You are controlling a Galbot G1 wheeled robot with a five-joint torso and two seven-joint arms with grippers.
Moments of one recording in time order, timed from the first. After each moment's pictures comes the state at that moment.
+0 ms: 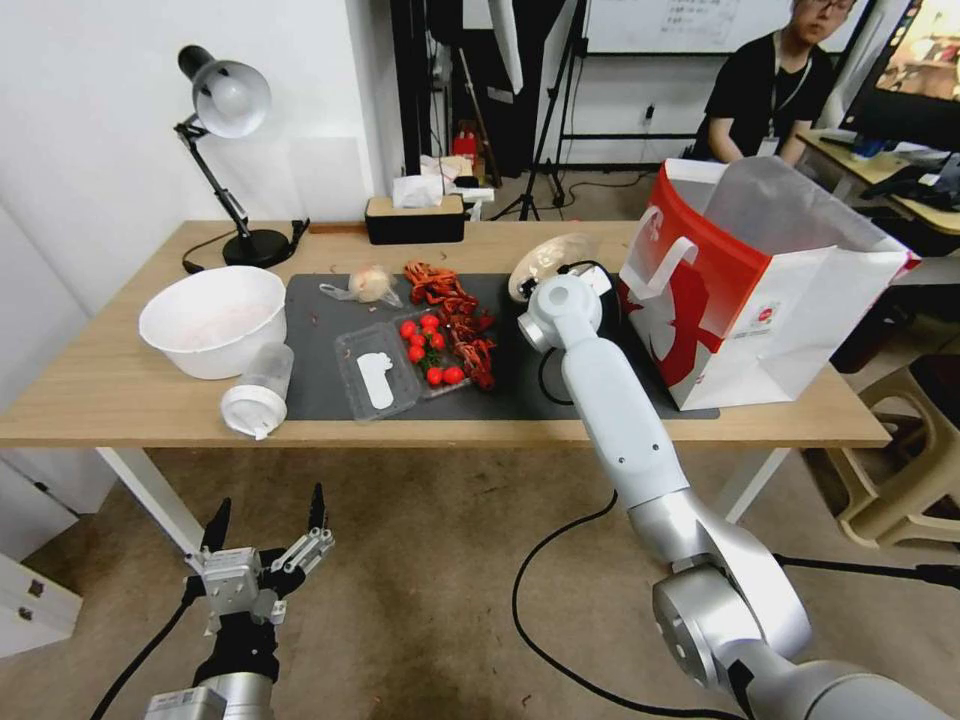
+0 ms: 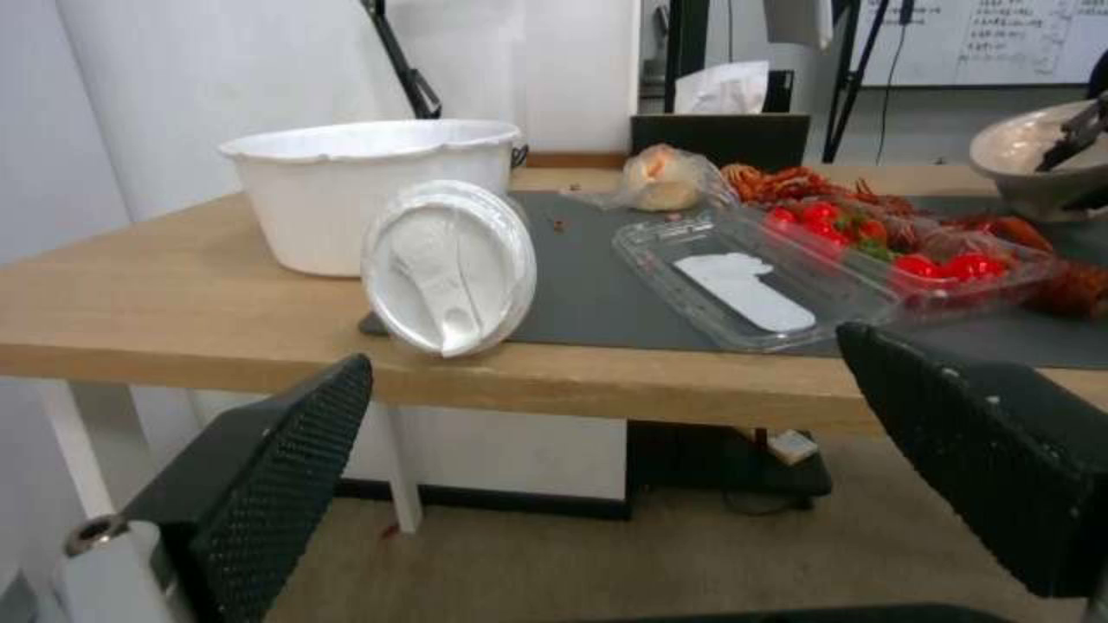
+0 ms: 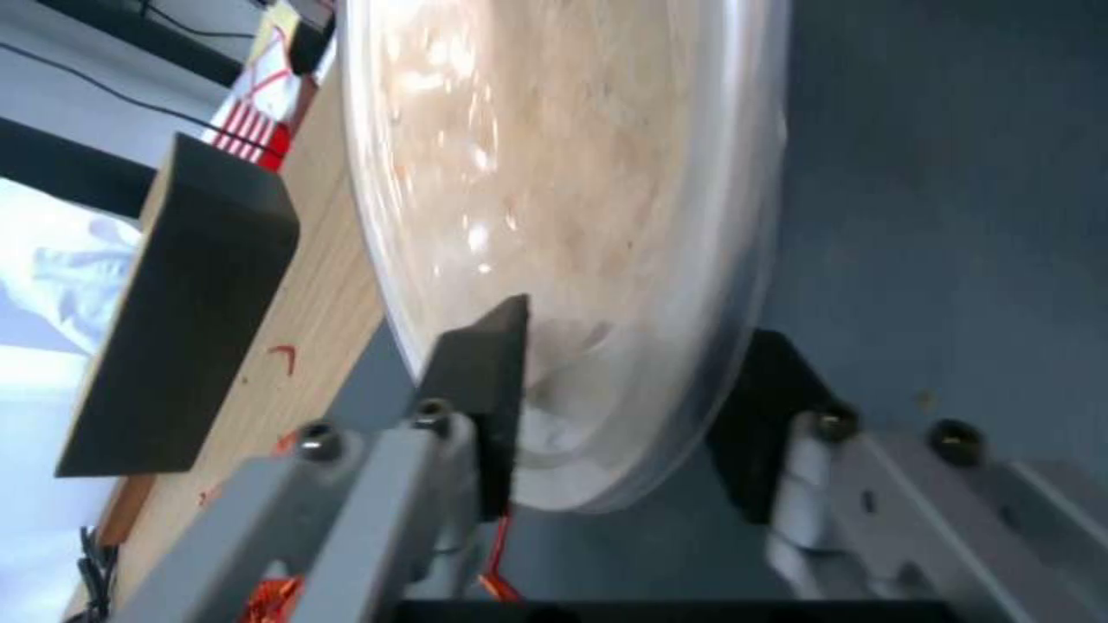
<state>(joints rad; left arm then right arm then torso) 2.00 -1.35 -0.47 -2.31 -0.16 -0.21 -0.31 -0.37 1.58 0.20 1.21 1.32 -0.19 0.93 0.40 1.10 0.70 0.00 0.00</state>
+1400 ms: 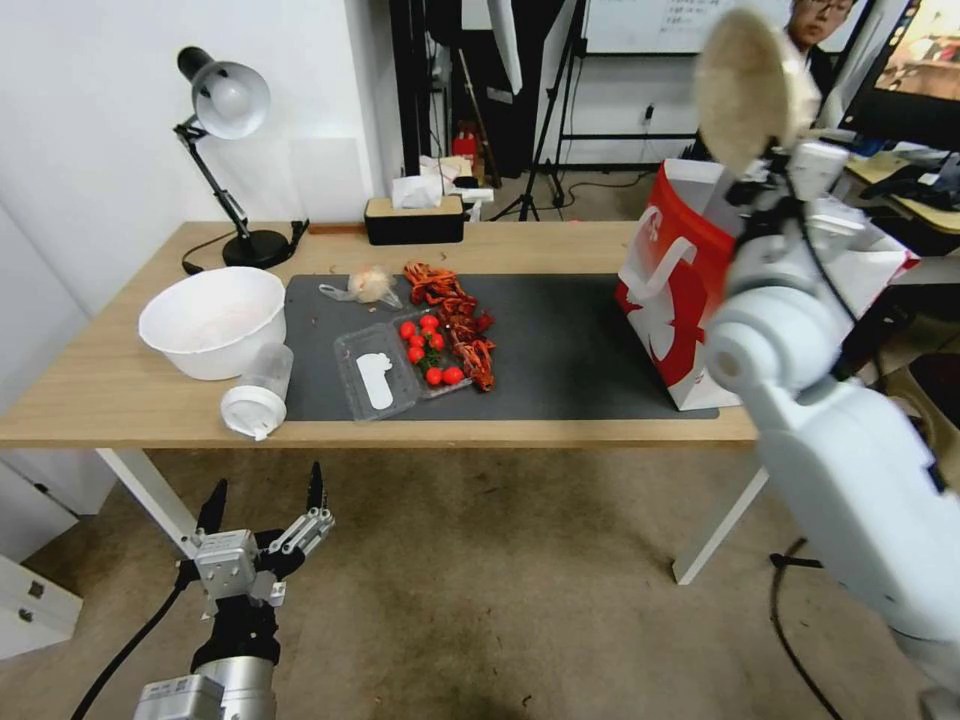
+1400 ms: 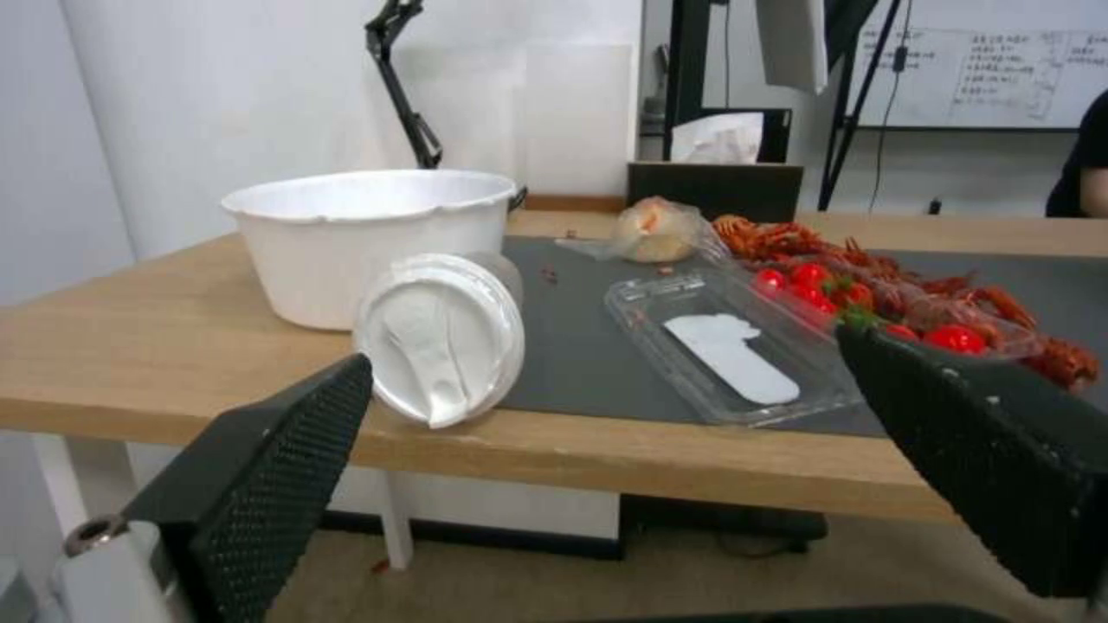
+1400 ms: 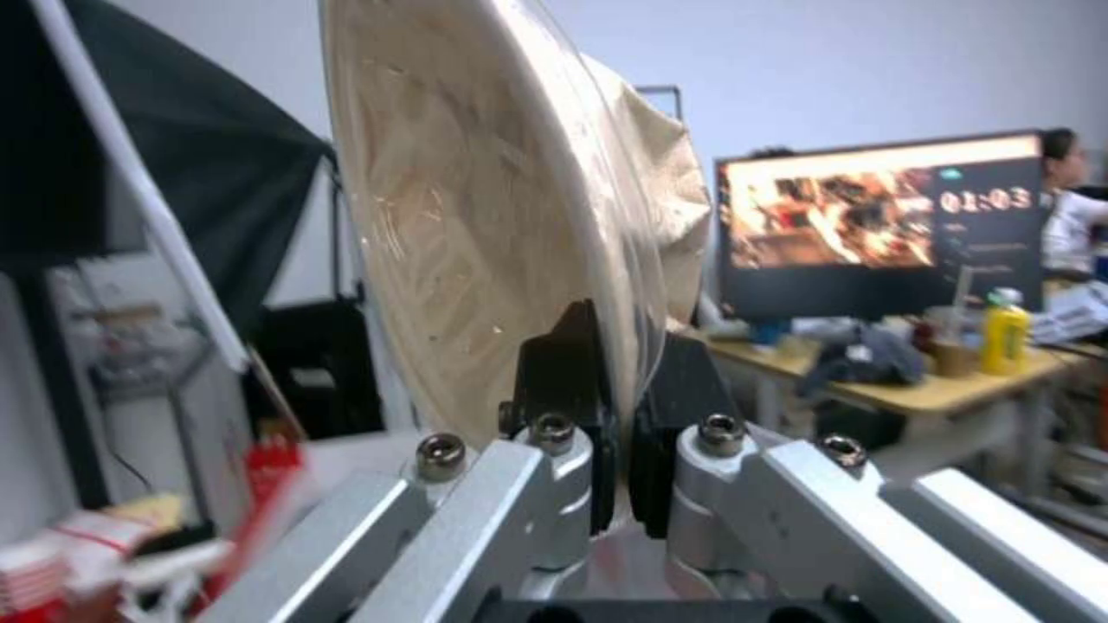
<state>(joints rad) 1.98 -1.37 -0.46 -2.35 -0.14 -0.20 -0.32 -0.63 0.93 0.26 1.99 0.71 -0.35 0.89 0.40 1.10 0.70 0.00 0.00</state>
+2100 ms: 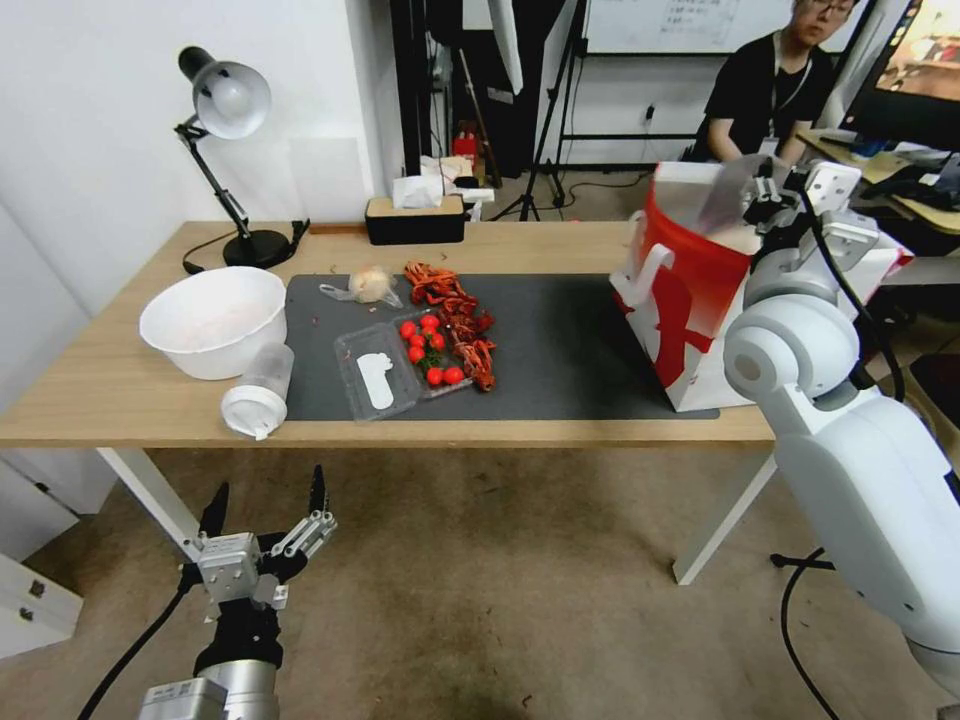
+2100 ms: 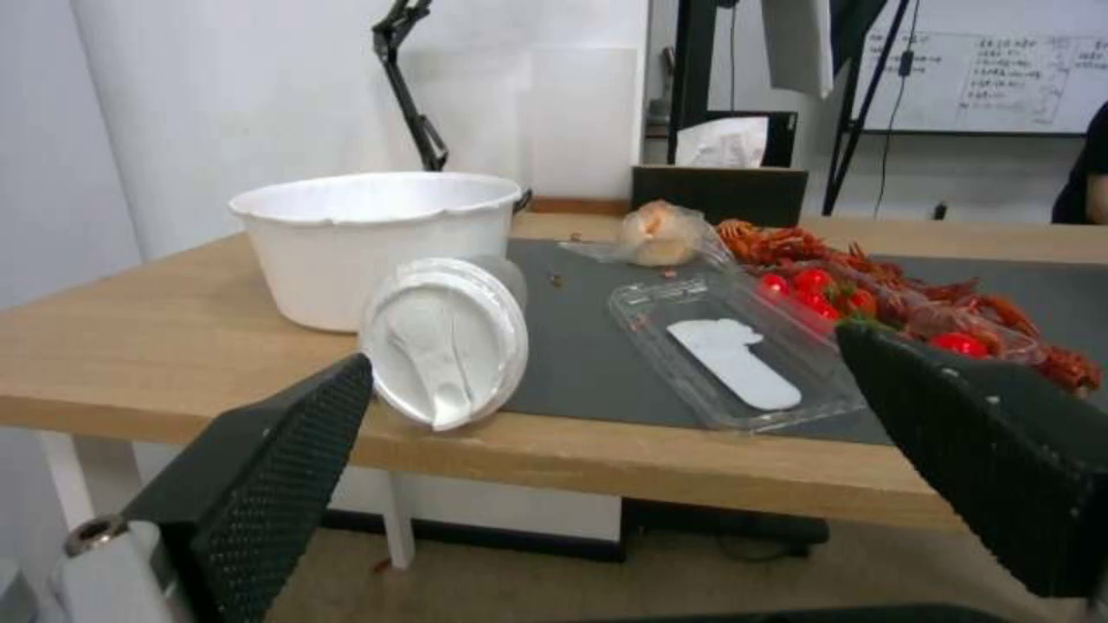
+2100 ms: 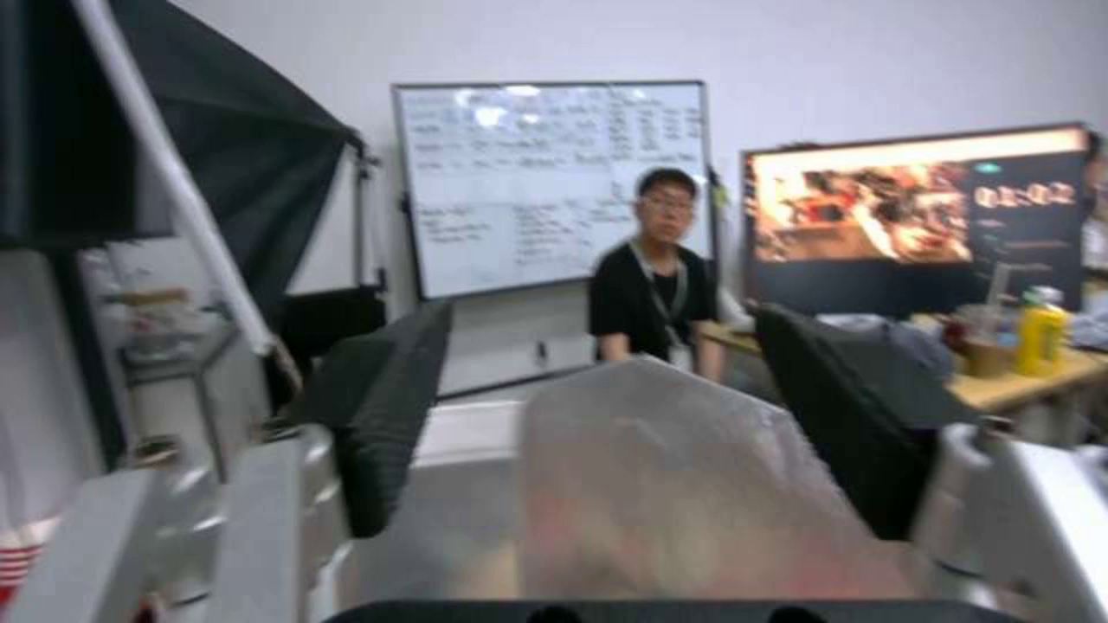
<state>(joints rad) 1.98 -1.38 -0.46 -2.36 -0.13 -0.20 -0.32 -0.64 0.95 0.25 1.98 0.69 -0.33 0.81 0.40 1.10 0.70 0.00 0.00</state>
